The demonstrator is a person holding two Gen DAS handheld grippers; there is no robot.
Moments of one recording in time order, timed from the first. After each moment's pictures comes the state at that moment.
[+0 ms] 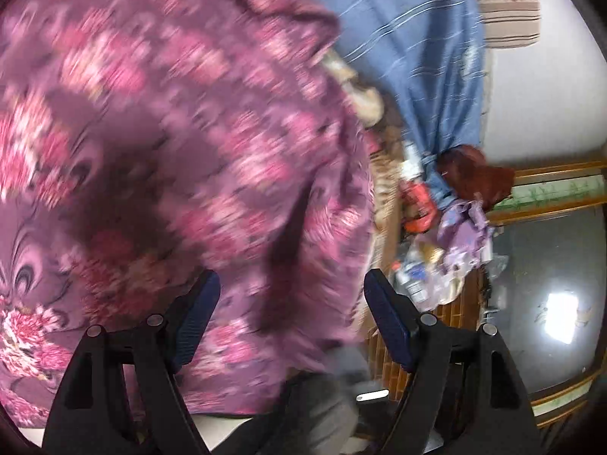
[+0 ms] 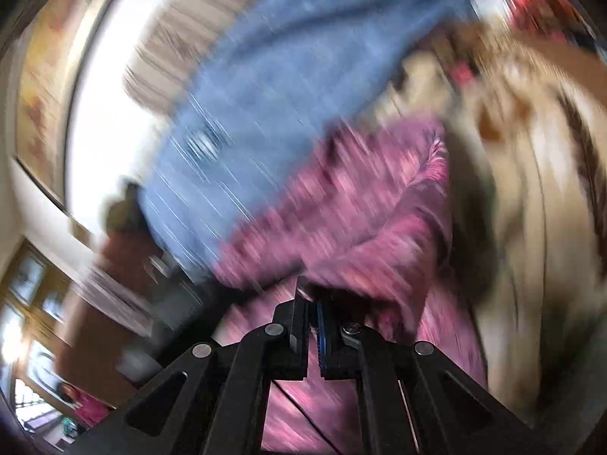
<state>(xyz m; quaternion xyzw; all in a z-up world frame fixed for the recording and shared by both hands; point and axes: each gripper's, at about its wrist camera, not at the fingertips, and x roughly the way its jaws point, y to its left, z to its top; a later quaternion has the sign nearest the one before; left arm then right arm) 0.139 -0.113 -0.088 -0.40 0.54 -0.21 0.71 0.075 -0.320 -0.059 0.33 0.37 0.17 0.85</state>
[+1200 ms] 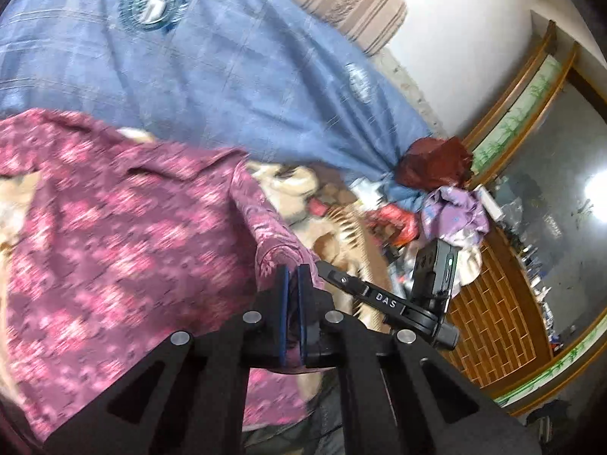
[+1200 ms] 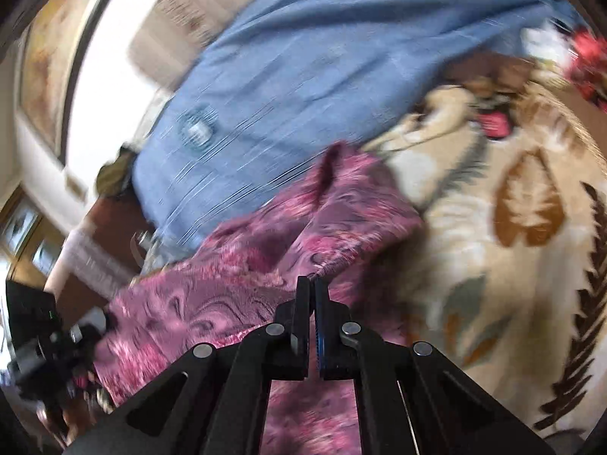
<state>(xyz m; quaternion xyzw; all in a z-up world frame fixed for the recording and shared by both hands) 0.074 -0.077 0.090 -0.22 0.38 -0.23 0.87 0.141 -0.356 -0.004 0.24 0.38 0.23 0.86</state>
